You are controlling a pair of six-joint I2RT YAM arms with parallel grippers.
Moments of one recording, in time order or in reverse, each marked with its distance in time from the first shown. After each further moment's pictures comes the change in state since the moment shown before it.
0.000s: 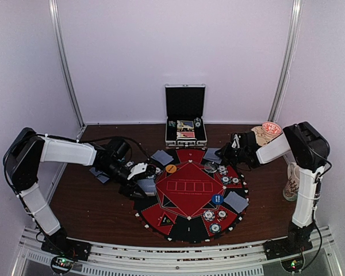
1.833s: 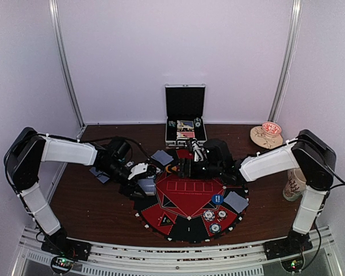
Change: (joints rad) left arm 0.000 0.010 0.006 0.001 -0.049 -0.015; right arm 0.505 -0.210 -0.045 -0.043 0.082 -0.133
